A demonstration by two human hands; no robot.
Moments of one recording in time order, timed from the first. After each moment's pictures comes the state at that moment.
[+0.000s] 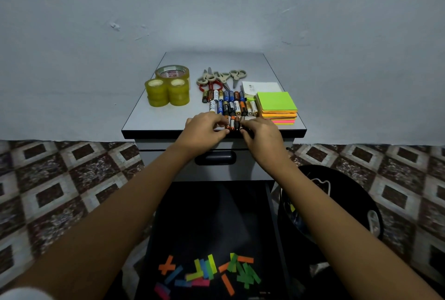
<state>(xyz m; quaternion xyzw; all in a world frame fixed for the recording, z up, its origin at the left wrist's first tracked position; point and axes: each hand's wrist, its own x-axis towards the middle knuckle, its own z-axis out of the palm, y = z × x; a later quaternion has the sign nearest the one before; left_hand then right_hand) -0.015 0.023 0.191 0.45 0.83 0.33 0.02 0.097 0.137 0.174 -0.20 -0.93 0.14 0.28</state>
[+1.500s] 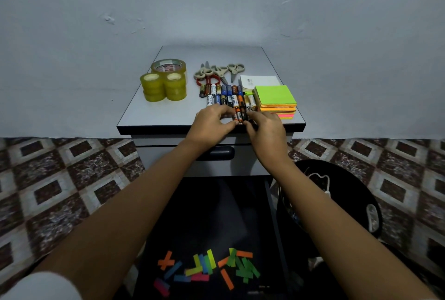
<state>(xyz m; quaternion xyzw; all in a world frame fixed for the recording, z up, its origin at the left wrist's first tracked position) -0.005 0.045 0.184 0.43 0.79 0.42 0.02 0.099 0.140 0.166 -0.25 -0.89 0.16 0.35</state>
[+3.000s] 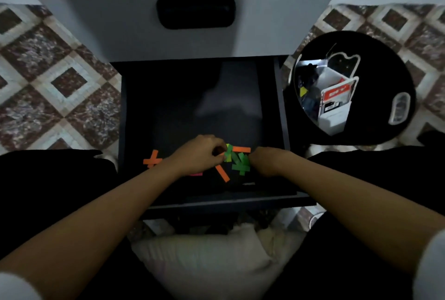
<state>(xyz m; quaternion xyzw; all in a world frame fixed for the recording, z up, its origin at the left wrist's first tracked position) 0.071 -0.042 -0.057 0.50 0.77 0.14 0.37 0.189 0.094 -0.046 -0.05 -0.87 0.11 -0.48</state>
